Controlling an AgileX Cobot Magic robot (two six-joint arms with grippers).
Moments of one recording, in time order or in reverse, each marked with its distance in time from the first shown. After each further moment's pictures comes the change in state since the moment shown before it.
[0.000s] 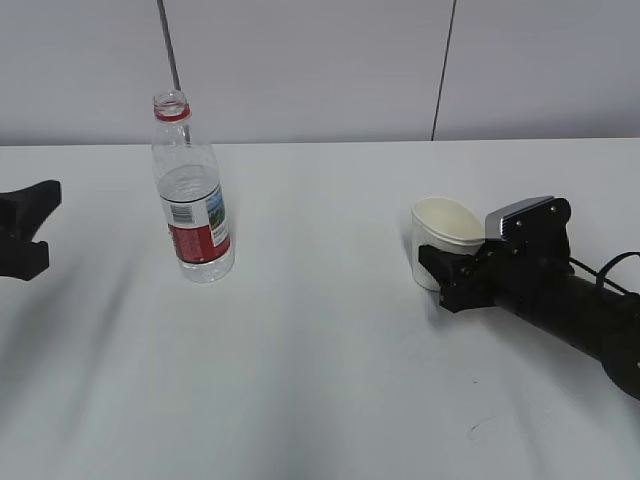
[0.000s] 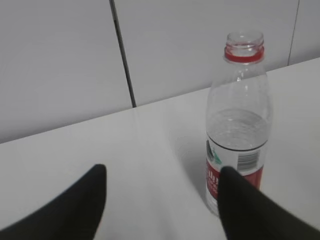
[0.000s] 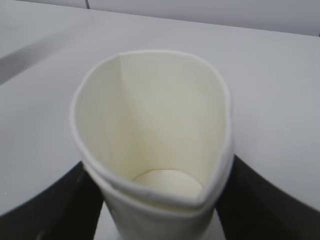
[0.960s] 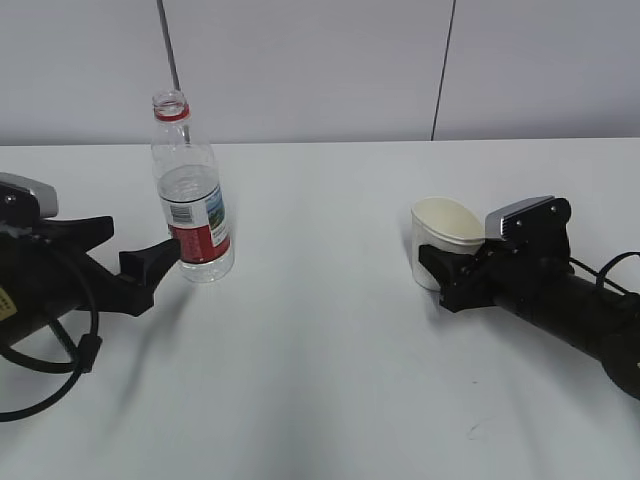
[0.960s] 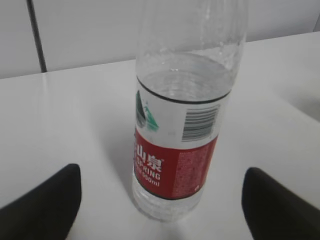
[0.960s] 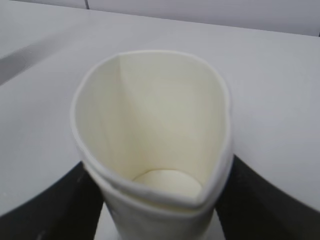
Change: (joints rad) left arm 0.000 0.642 -0.092 0.204 -0.536 -0.177; right arm 0.000 0.000 0.000 0.000 0.000 0.002
